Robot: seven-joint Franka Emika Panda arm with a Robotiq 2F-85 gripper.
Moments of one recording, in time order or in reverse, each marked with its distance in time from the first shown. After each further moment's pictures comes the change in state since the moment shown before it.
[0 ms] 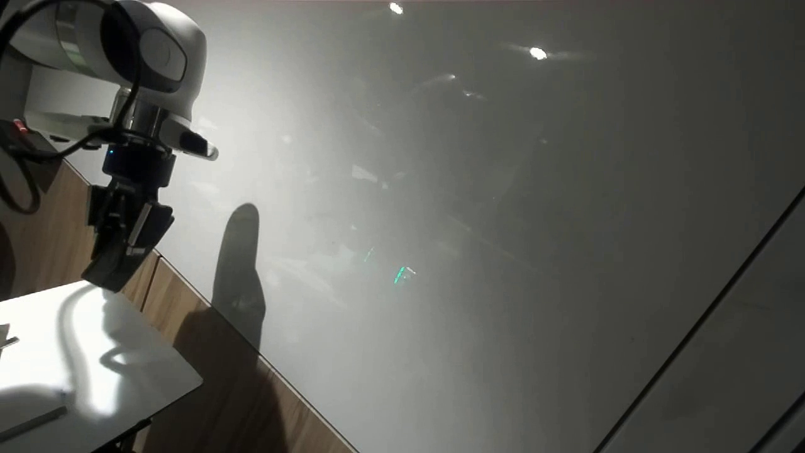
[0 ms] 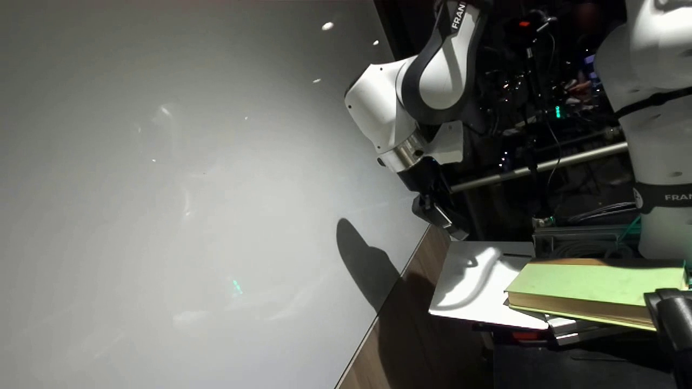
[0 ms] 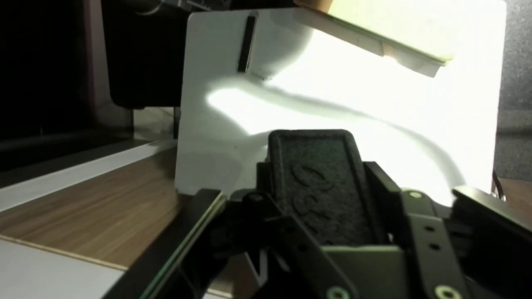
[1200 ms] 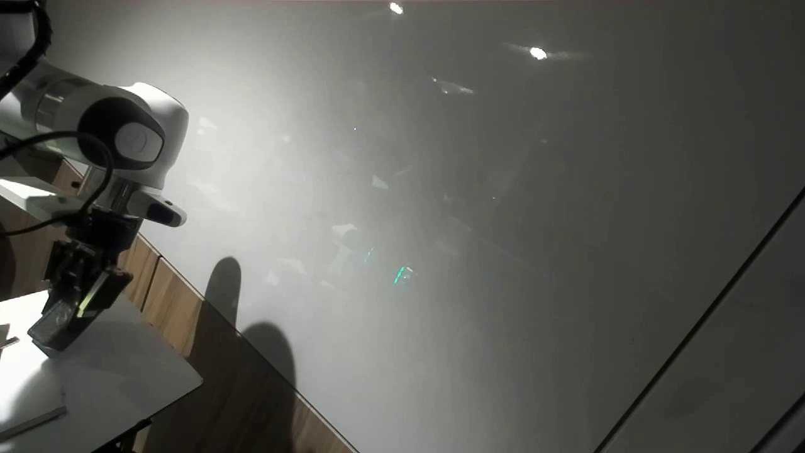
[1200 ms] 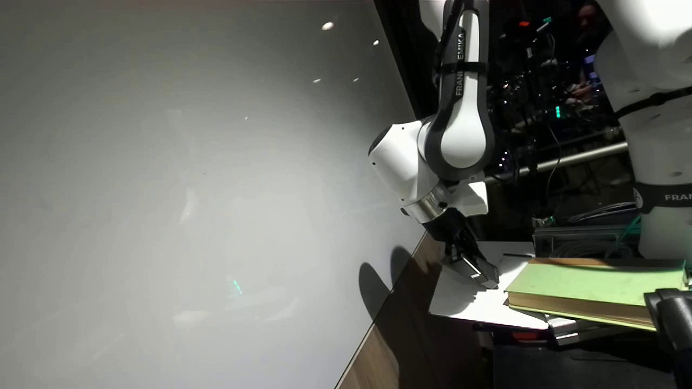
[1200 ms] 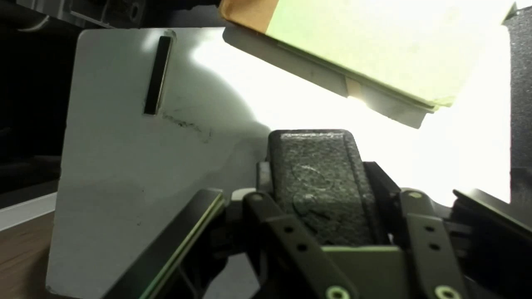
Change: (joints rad) arm -0.001 0.281 -0.001 -0.040 0.046 0.255 0.000
